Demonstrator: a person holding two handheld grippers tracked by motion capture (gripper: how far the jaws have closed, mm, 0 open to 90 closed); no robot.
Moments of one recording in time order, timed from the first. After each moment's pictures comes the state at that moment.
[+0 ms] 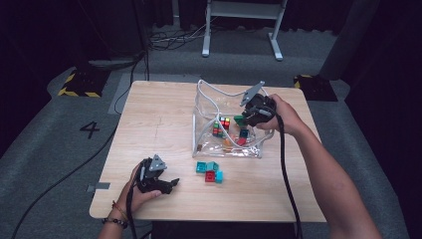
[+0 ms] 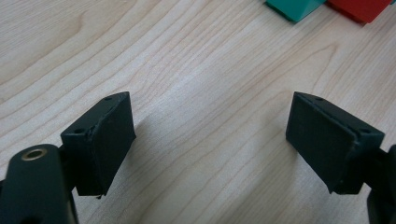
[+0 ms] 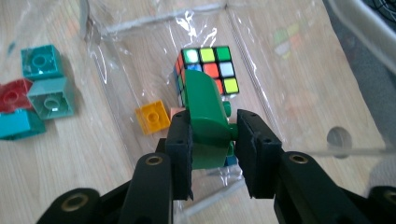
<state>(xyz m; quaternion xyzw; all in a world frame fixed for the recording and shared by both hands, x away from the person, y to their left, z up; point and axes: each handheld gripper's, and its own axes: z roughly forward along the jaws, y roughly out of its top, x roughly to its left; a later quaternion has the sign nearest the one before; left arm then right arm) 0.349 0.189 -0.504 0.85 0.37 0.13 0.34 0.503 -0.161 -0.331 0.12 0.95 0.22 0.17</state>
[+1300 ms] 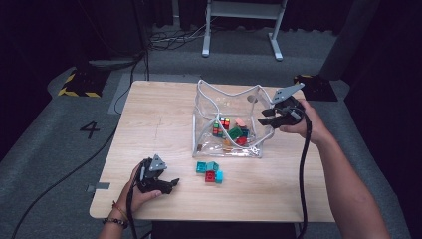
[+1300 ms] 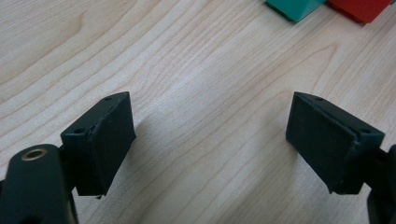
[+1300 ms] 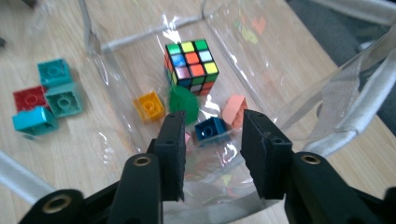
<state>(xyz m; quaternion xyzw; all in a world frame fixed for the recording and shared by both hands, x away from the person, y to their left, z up) 0.349 0.189 -0.504 0.85 0.37 0.13 0.34 0.486 -0.234 -0.325 0.19 0.92 0.32 0.16</state>
